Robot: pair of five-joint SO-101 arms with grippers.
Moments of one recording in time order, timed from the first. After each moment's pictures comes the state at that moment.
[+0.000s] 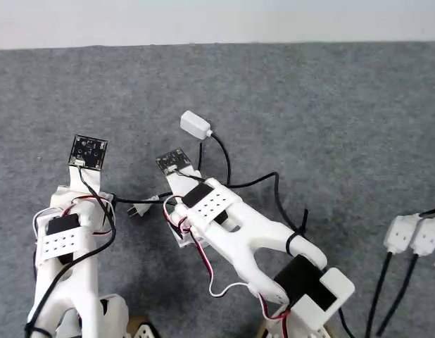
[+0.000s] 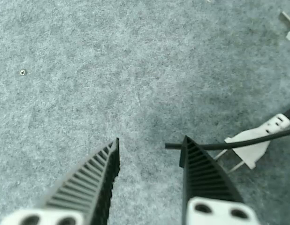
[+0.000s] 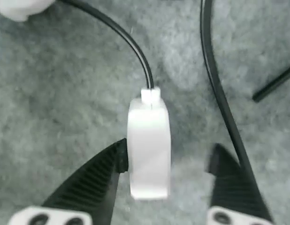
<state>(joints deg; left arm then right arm) -20.0 -33.1 67.3 34.9 -20.4 -45.7 5.1 25.5 62.2 -14.5</state>
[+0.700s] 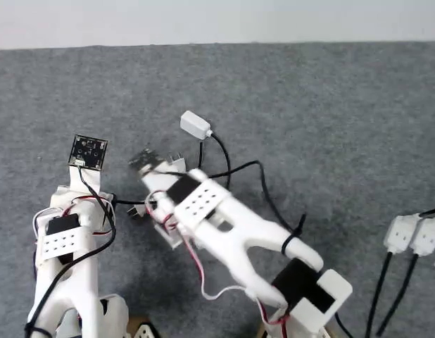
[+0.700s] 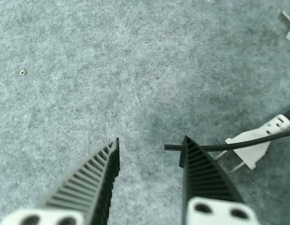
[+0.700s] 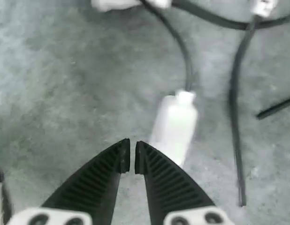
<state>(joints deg) -20.0 -33.1 67.3 34.9 -20.4 -47.6 5.1 17.1 70.2 -4.6</state>
